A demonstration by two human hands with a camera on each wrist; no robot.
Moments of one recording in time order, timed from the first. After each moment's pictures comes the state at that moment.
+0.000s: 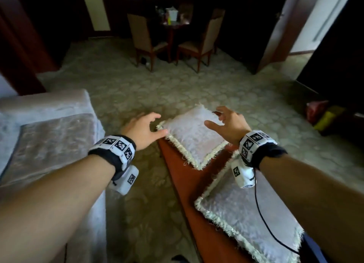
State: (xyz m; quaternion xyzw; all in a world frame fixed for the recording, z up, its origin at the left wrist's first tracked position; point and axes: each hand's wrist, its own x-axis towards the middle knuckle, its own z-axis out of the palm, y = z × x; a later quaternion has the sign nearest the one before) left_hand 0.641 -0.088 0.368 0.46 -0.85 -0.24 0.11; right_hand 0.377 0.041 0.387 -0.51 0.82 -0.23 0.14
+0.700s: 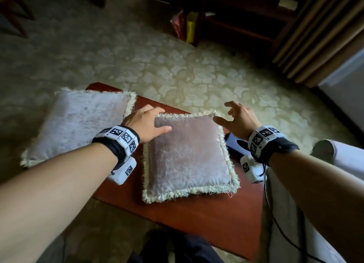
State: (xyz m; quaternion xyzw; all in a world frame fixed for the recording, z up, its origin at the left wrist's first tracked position) left_hand 0.272 -0.032 0.260 0.04 -0.97 -0.20 -0.13; right_hand 0.194 0.269 0.265 -0.10 0.97 -0.19 0.11
